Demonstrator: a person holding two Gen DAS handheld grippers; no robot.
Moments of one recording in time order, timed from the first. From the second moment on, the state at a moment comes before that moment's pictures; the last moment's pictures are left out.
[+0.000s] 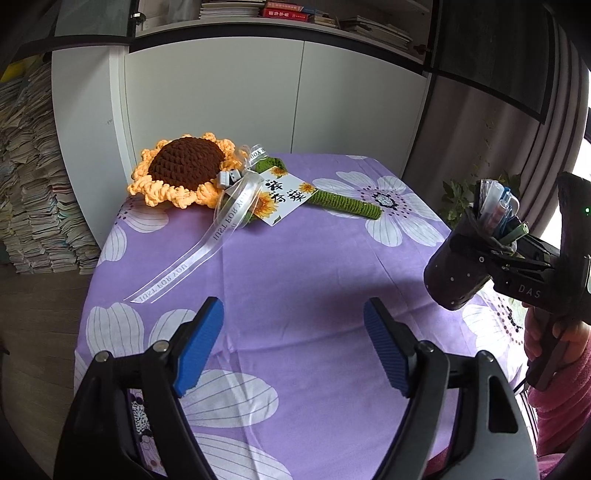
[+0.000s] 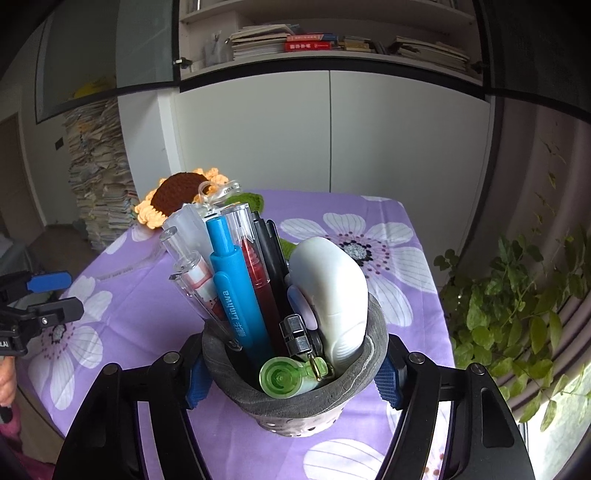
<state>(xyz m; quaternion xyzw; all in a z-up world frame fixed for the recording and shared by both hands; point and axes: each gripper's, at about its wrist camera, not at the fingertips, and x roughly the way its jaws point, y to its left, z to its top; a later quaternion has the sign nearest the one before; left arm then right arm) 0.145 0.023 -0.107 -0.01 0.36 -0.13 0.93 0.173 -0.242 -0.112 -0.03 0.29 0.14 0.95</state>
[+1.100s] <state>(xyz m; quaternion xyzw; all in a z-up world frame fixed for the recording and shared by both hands) 0.134 0.073 -0.110 -0.03 0.32 -0.06 0.94 0.262 -0.125 -0.125 -0.02 0.34 0.15 0.93</state>
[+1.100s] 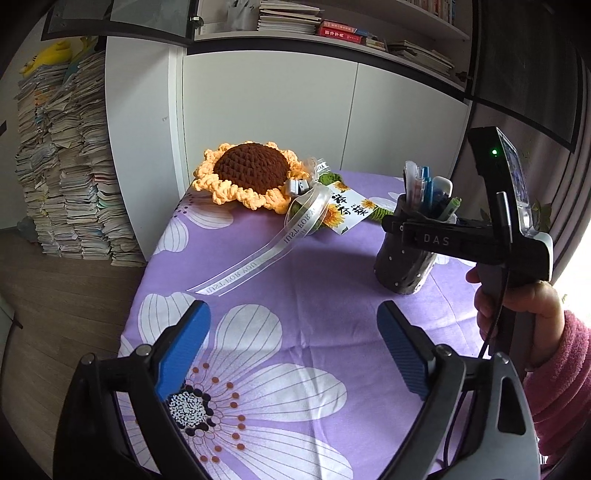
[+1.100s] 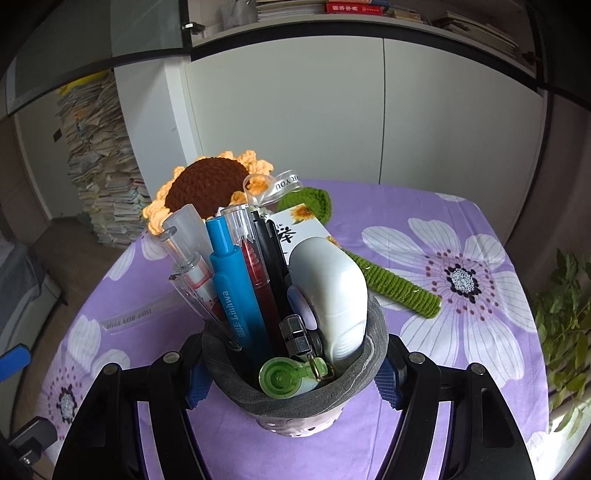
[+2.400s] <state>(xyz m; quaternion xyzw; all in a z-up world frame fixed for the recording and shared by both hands) 0.136 0.042 -0.100 -0.01 0.31 -0.07 0.95 0.223 -0.142 -0.127 -0.07 0.31 0.14 0.94</state>
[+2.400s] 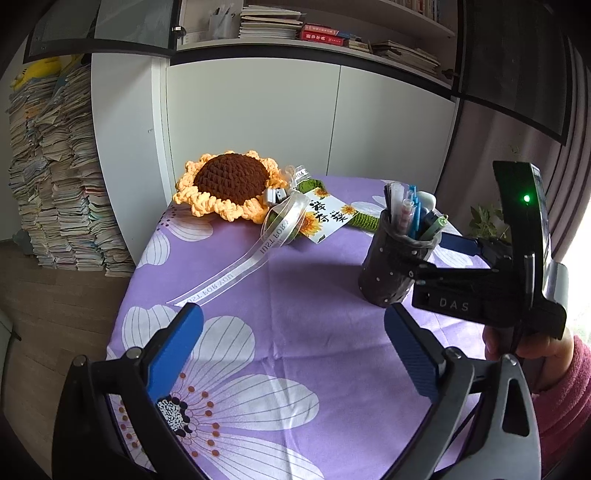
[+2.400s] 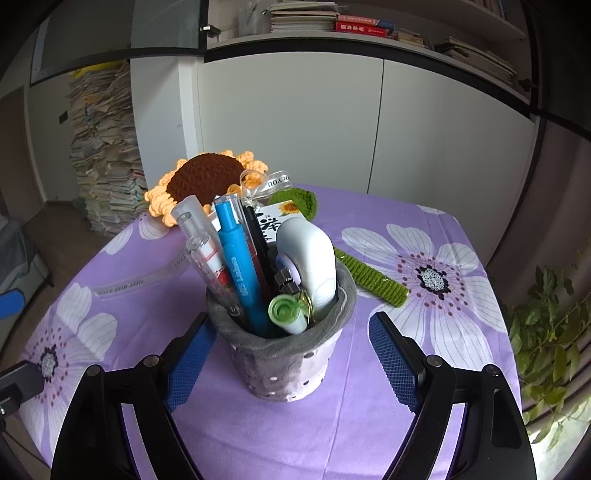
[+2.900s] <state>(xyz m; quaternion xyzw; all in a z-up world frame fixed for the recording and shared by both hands) 0.121 0.009 -0.075 0.02 0.28 -0.05 0.96 0.159 -0.182 -0.102 -0.08 0.28 0.09 0.95</state>
